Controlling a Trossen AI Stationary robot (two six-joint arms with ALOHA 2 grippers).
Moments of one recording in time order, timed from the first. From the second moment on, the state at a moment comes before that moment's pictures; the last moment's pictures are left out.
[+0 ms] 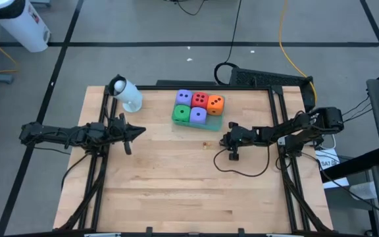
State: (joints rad) left arm -0.08 0.29 0.18 0.00 -0.34 -0.20; right arm -0.10 1.49 0.38 0.32 0.07 -0.15
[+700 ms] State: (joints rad) left arm -0.08 0.29 0.18 0.00 -0.34 -0.21; right arm -0.10 1.46 0.39 0.48 0.07 -0.12
